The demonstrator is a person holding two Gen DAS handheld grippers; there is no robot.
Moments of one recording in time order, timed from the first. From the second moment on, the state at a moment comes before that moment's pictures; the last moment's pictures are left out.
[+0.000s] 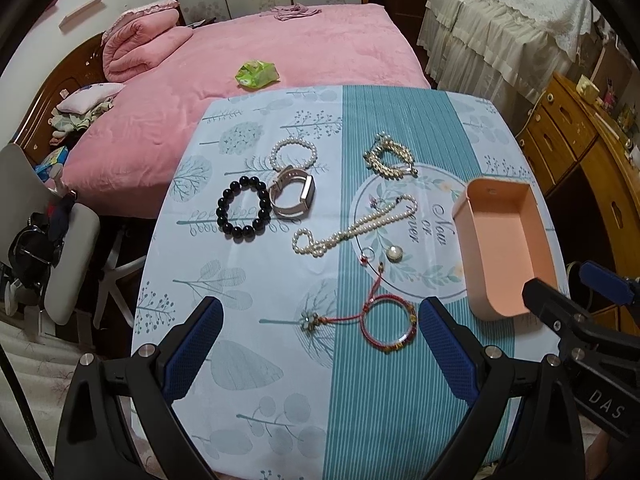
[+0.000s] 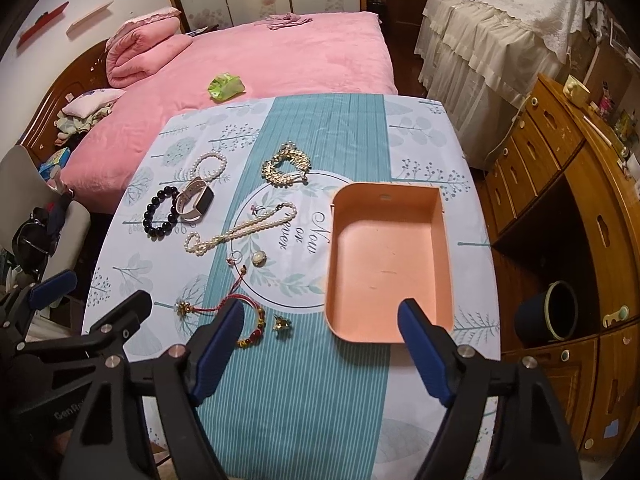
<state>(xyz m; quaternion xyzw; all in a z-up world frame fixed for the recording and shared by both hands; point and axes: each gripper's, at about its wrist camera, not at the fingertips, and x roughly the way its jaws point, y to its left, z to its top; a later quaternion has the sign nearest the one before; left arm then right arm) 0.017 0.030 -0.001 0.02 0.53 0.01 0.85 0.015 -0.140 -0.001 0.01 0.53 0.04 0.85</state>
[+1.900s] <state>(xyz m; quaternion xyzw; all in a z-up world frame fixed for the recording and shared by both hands) 0.210 0.199 -0.164 -0.04 0.64 0.04 0.77 0.249 0.071 -0.147 -0.12 0.64 0.16 0.74</state>
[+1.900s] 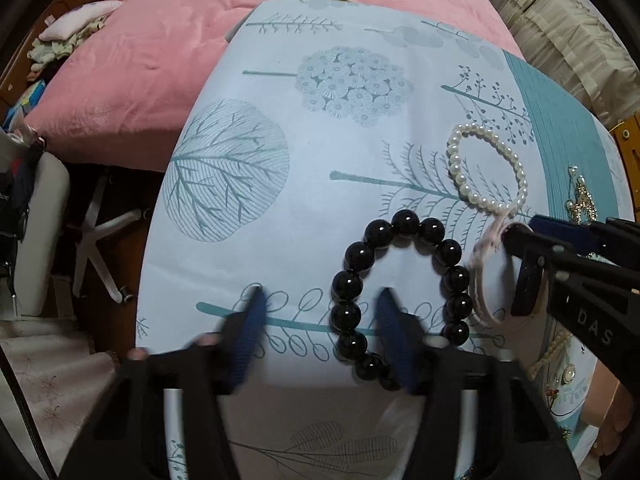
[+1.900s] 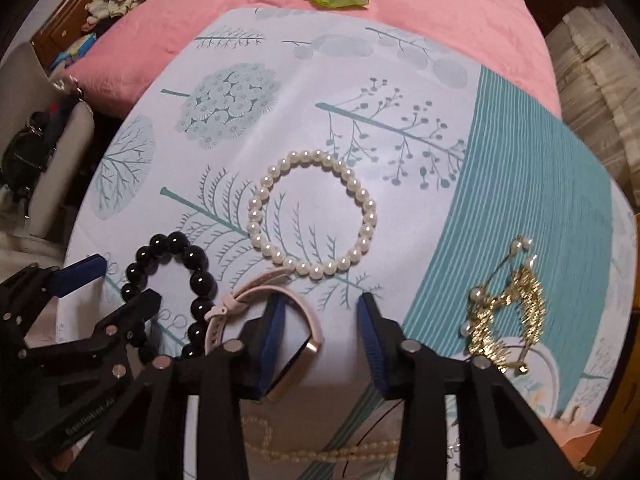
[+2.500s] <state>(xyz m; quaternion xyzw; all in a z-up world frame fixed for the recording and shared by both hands) 0.177 0.196 -0.063 -0.08 0.55 0.00 0.83 0.204 -0.007 -0.067 0.00 0.59 0.14 0.79</state>
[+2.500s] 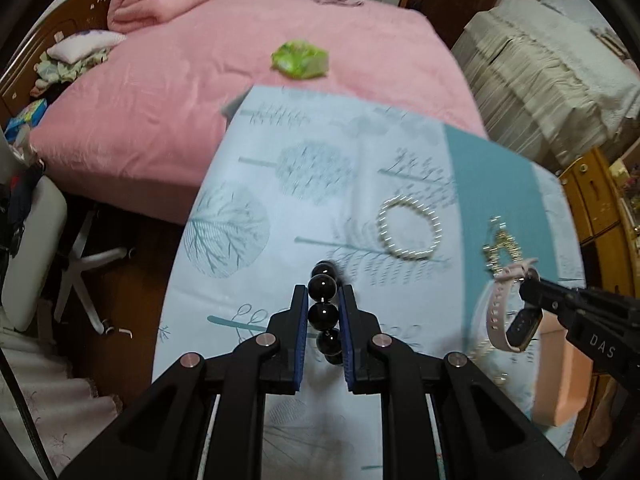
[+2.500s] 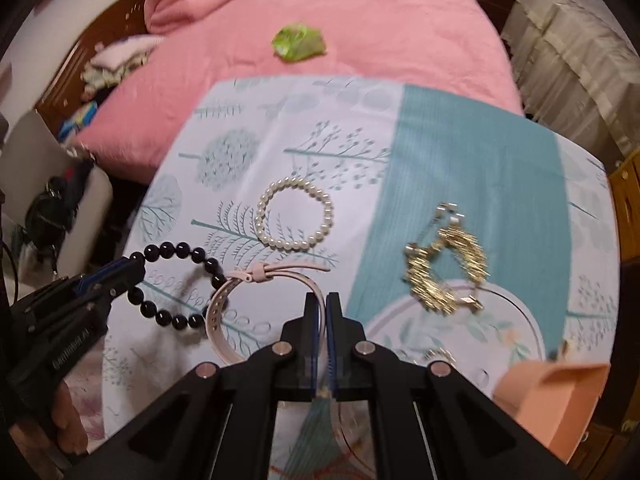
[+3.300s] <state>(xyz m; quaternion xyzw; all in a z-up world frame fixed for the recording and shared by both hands) 0.115 -0.049 0.067 -0.04 0.50 -0.25 0.83 0.047 -0.238 -0.057 0.16 0.59 0.00 0.79</state>
